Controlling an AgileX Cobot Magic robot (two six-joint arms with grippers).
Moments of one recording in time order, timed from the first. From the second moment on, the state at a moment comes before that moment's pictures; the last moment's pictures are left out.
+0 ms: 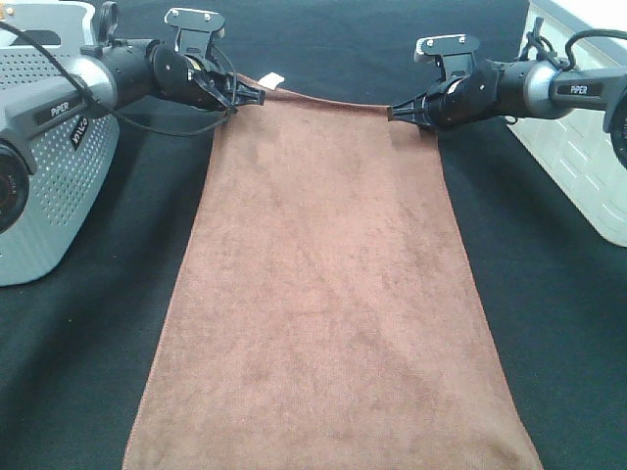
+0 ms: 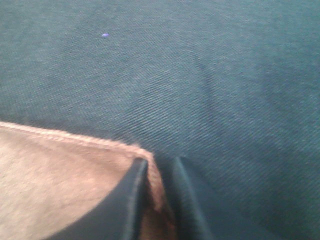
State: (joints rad) left arm -0.24 2.77 -2.46 -0.12 0.31 0.13; right arm 0.15 2.63 -2.06 0.11 0.08 -0.17
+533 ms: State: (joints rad) left arm -0.24 2.78 -2.46 -0.12 0.30 0.13; right arm 0.11 2.63 -2.07 0.11 0.04 -0.17
